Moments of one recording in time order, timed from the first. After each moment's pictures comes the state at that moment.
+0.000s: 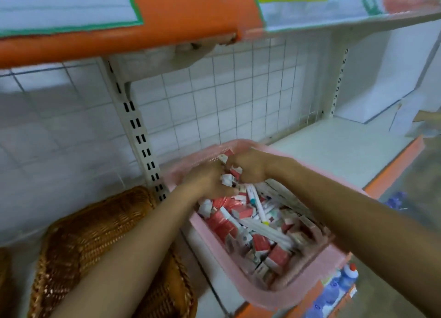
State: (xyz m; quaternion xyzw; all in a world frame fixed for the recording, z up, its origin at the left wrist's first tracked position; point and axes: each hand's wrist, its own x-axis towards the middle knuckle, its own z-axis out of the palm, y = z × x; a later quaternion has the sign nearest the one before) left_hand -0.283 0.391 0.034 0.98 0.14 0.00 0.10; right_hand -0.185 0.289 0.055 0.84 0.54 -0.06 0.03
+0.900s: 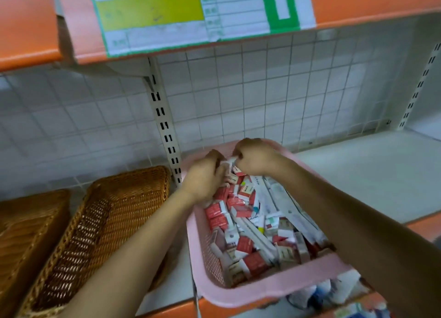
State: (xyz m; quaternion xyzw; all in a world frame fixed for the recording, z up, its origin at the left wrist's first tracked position) left_hand -0.302 0.359 0.030 0.91 0.31 0.21 0.16; right_hand -0.178 0.286 0.069 0.80 0.58 -0.05 -0.13
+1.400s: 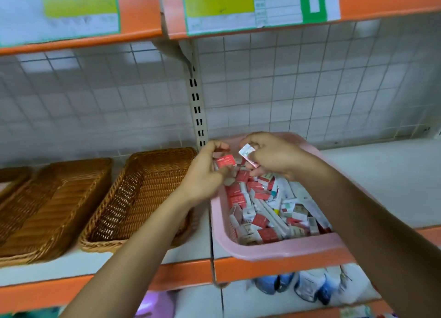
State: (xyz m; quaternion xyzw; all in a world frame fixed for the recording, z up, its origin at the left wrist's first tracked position) left_hand -0.366 0.322 0.028 0.80 0.30 0.36 0.39; right_hand -0.226 0.243 0.080 0.68 0.51 -0.34 -0.39
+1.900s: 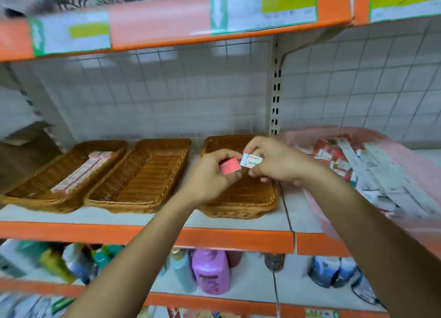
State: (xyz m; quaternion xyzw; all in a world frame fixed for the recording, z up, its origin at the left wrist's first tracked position) left_hand -0.537 0.315 0.033 0.81 0.36 0.34 0.33; right_hand -0.379 0.259 0.074 0.64 0.62 -0.31 -0.34
